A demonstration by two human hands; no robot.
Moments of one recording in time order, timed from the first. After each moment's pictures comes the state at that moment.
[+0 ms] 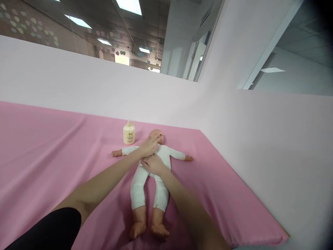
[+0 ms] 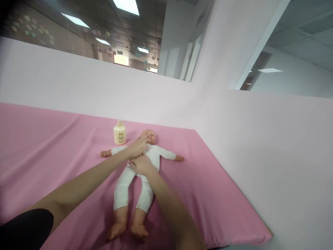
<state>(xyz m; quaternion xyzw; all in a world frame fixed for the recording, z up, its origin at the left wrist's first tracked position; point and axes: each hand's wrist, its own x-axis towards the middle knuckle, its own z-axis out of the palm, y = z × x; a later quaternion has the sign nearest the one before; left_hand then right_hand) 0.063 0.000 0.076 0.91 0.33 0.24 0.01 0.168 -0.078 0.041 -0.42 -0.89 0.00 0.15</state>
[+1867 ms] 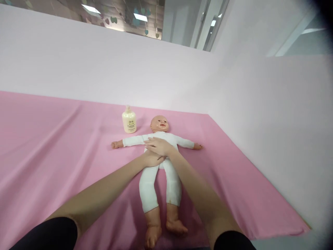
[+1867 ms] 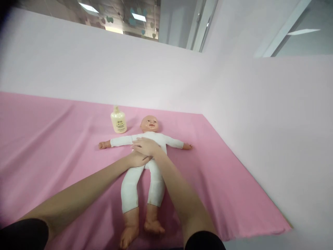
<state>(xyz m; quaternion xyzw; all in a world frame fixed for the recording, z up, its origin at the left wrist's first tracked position) 0.063 -0.048 0.018 0.95 0.25 0.18 0.08 0.177 -0.034 0.051 -0.39 -0.90 0.11 0.15</state>
